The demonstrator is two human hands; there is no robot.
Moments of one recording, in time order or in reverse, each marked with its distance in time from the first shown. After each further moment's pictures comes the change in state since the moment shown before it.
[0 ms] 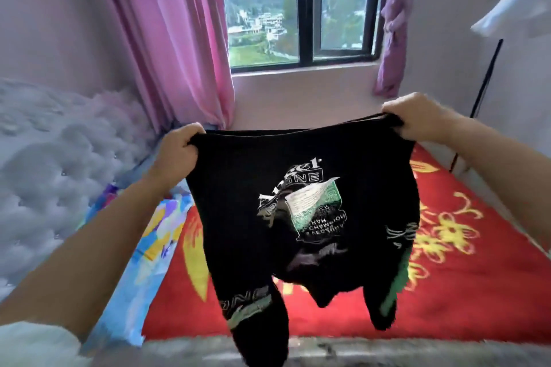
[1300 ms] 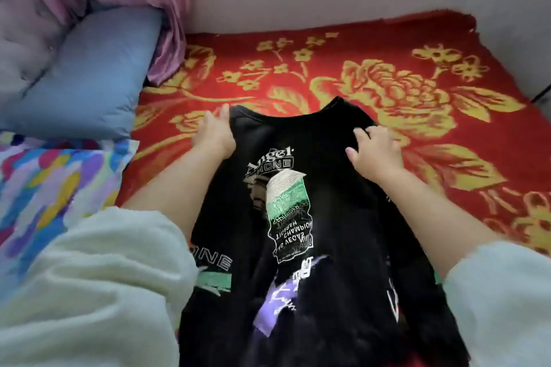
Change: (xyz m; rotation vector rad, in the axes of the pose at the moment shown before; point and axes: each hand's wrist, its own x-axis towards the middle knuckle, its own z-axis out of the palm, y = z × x) left_hand 0.214 -0.341 0.341 0.704 -0.590 -0.580; right_hand 0.185 0.111 0.461 0.018 -0.456 0.569
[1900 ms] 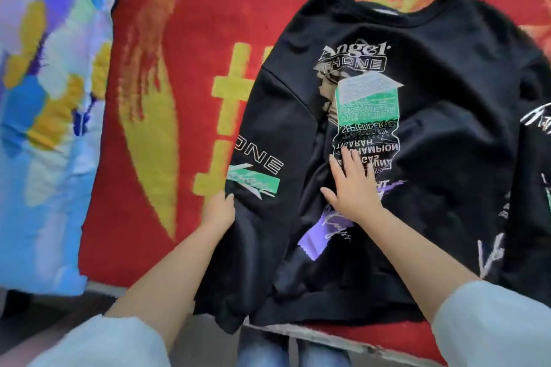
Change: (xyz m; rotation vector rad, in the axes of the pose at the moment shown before) left_hand -0.108 -0.187 0.288 -0.358 -0.474 -0.645; right_hand -0.081 -0.098 0.282 -0.086 -0.644 -0.315
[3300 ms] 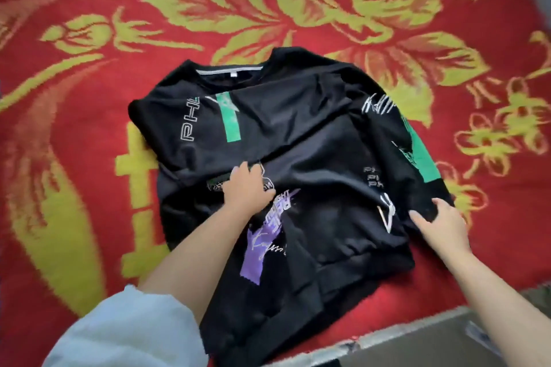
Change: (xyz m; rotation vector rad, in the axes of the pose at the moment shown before) left_hand -0.062 0.175 0.032 0.538 -0.094 0.772; right_hand -0.177 0.166 0.023 0.688 0.421 1.016
